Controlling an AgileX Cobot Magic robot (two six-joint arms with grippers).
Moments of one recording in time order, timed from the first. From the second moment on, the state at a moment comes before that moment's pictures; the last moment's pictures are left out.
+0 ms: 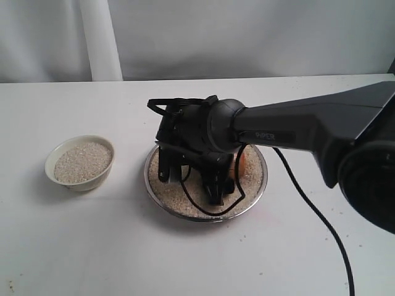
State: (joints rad) left arm -0.01 0.00 0.00 -0.04 0.35 0.04; right arm 0.80 2.29 -1.62 -0.67 1.02 -0.33
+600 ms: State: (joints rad) left arm -0.01 0.00 0.00 -0.04 0.35 0.04; right arm 0.75 2.26 -1.61 -0.53 0.87 -0.27
